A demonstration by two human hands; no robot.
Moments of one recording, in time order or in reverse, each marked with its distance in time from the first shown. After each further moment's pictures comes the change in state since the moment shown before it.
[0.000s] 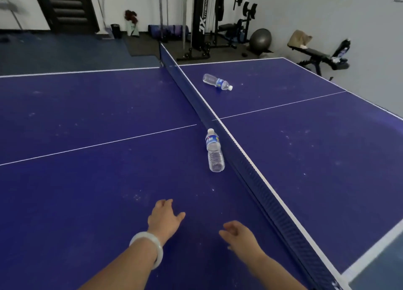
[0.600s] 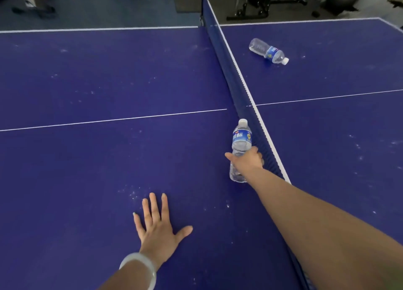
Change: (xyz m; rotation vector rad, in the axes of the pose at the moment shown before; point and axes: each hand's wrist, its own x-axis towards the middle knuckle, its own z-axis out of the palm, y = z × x) left_hand 0.052 -0.005 0.048 0.321 -0.039 -0.297; right_hand 0.254 -0.161 -0.033 -0.330 0.213 -0.056
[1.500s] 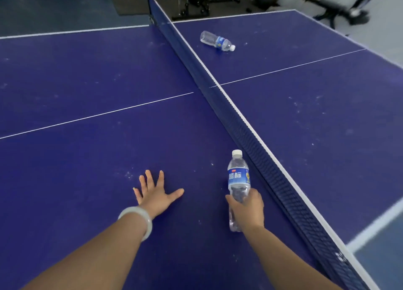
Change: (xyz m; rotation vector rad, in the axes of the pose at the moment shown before) left_hand -0.009 -0.028 -0.024 -0.123 -0.120 0.209; right_hand -0.220 0.155 0.053 0.328 0.262 0.139
